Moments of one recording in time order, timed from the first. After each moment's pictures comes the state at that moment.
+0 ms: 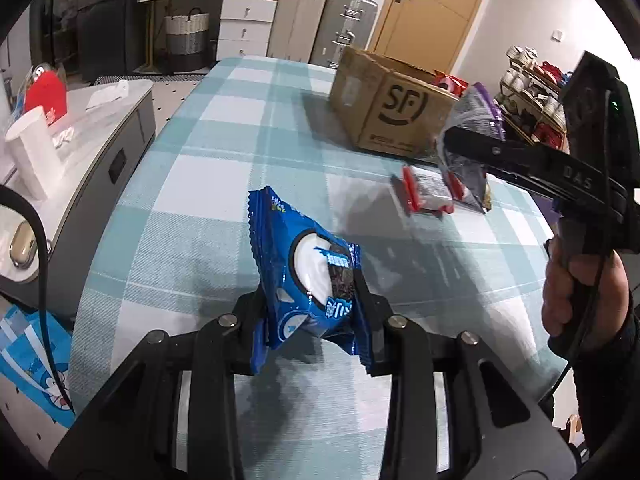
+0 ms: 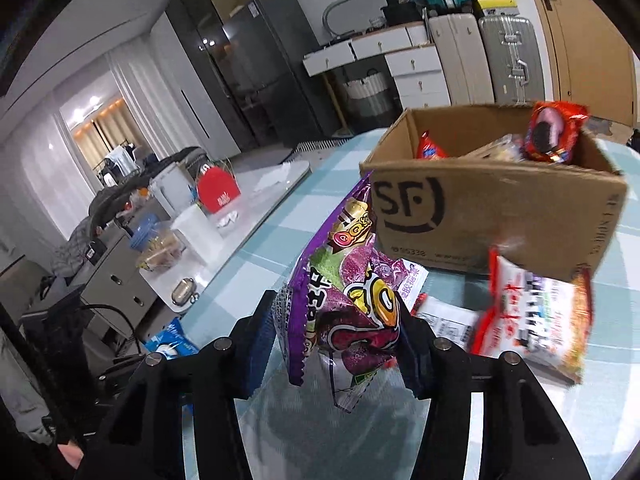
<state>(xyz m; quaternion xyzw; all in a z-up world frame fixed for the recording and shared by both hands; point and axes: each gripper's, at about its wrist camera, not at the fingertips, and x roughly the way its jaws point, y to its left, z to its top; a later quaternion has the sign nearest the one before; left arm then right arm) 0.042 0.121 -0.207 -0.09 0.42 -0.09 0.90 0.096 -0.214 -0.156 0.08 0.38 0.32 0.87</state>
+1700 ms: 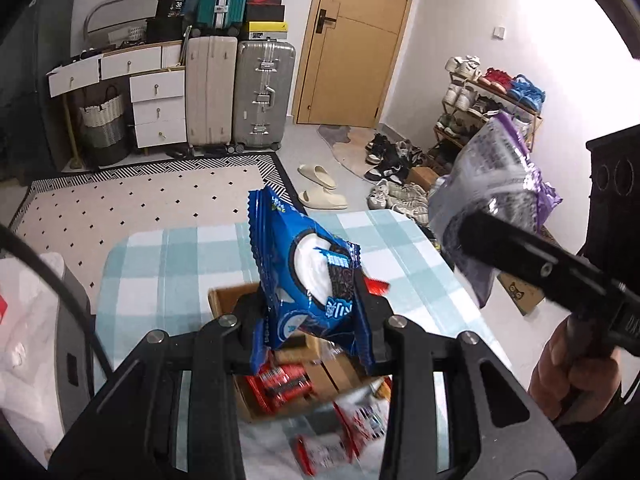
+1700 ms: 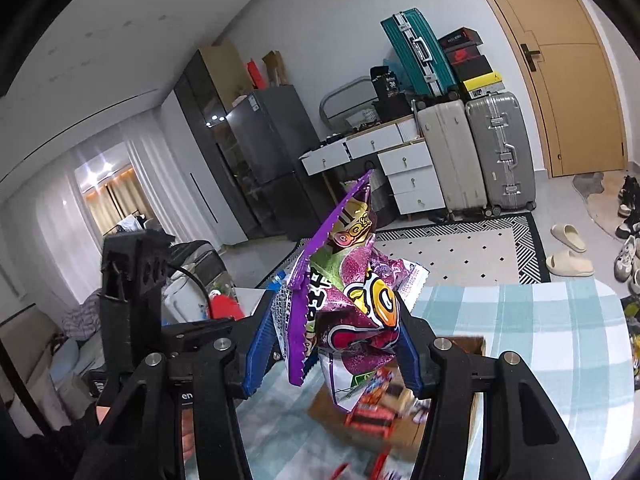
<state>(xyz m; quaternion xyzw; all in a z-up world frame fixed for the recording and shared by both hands) 0.316 -0.013 0.034 -0.03 0.36 -0.19 0.92 0.194 -0.331 0.073 0.14 0.26 0.31 0.90</state>
